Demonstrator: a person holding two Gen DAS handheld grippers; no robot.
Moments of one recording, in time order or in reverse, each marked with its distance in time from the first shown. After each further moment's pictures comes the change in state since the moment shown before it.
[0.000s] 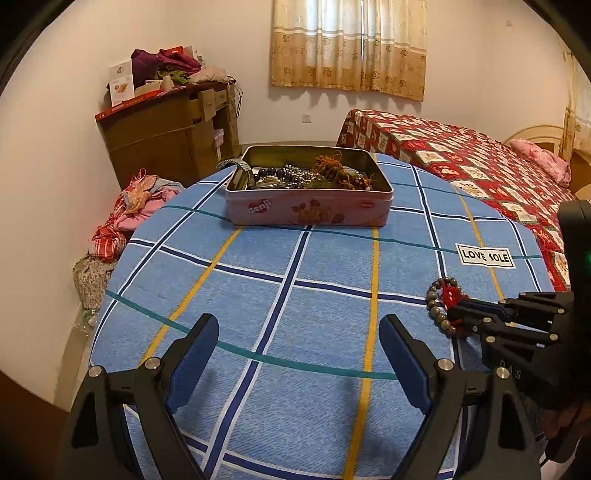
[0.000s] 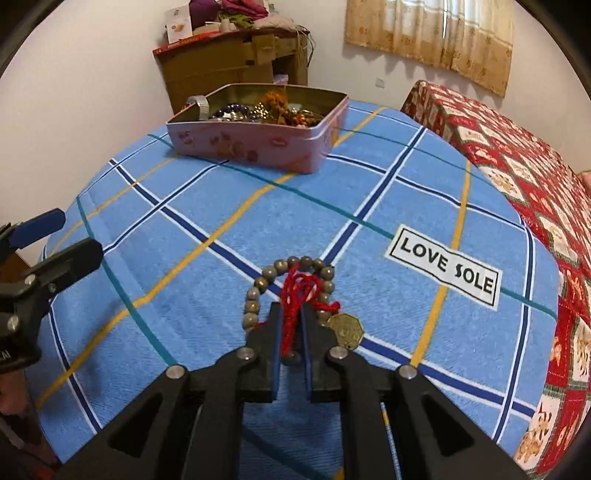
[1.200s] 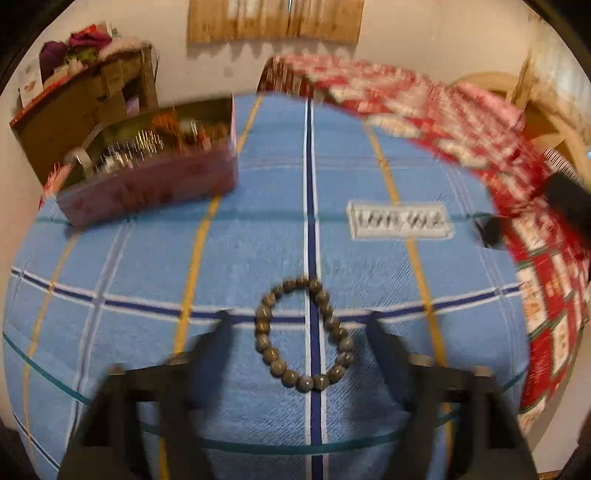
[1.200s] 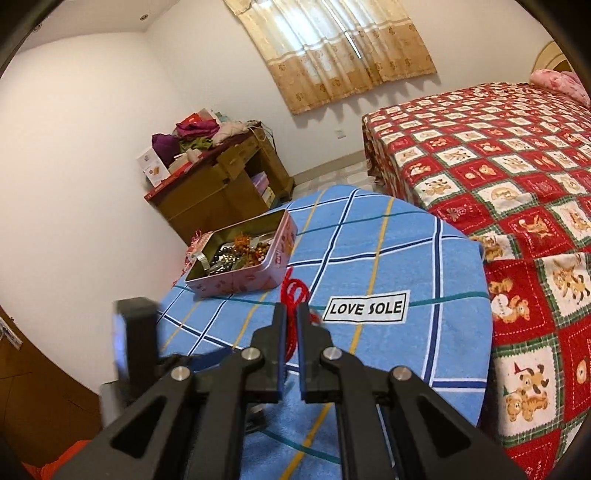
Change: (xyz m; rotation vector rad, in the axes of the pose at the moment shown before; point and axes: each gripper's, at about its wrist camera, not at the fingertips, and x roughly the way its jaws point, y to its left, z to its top) left arm 0.065 -0.113 0.017 0.144 0.222 -0.189; right arm -0.115 -0.092 -0.017 0.414 -0.362 0.201
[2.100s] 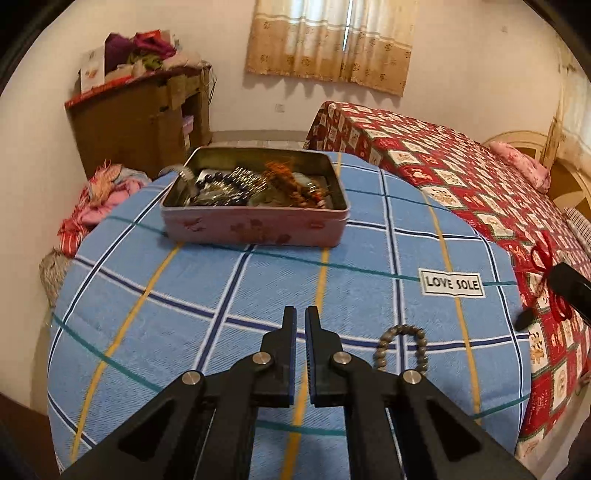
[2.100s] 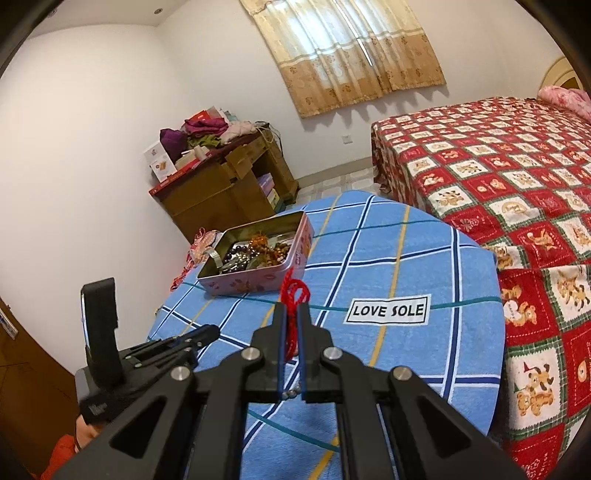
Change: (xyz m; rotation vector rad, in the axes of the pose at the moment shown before) left arm -0.060 0.086 -0.003 -0.172 -0.166 0.047; right arm 0.001 0.032 -0.004 -0.043 -0.008 -0.008
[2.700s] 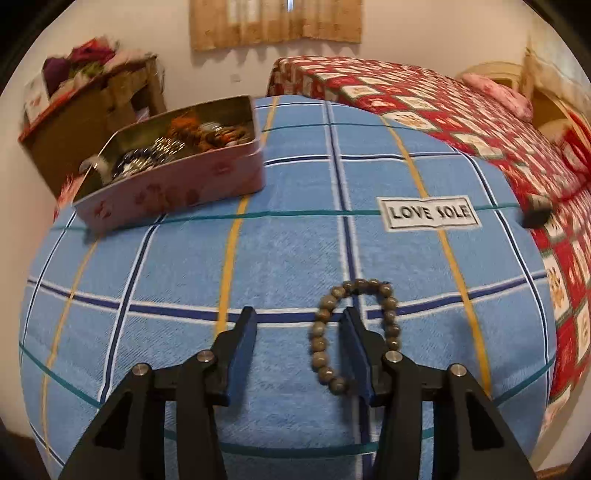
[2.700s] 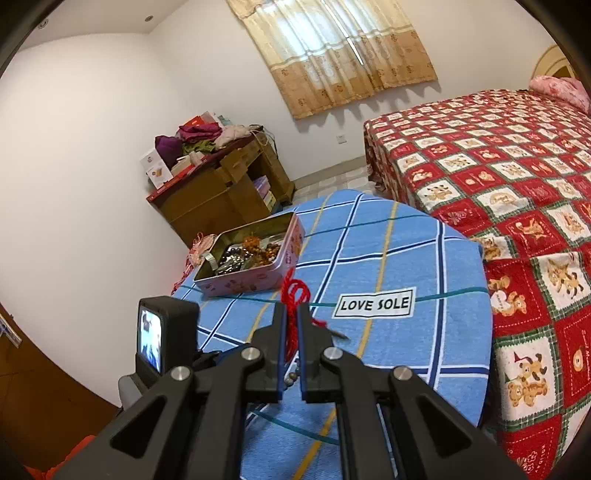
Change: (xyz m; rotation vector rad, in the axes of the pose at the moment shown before) left arm 0.050 -0.074 -0.023 0.221 0.140 -0.024; right arm -0.010 -0.019 -0.001 0.046 -0.009 -0.008
